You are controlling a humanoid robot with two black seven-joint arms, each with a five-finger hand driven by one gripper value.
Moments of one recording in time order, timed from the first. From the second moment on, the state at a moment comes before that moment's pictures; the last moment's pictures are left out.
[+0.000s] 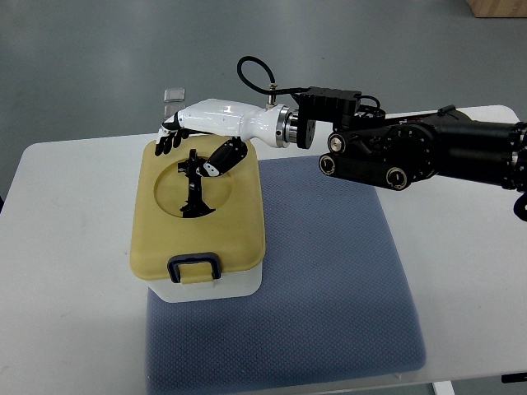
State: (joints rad) left arm 0.01 0.00 0.08 -0.21 -0.07 -0.03 0.07; right arm 1.42 -0.08 -0.23 0.91 -0.96 -0.17 0.50
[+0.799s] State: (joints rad) left arm 0.01 0.00 0.08 -0.21 -0.07 -0.03 0.07; right arm 1.63 -0.49 -0.23 1.17 -0.89 -0.10 0.49
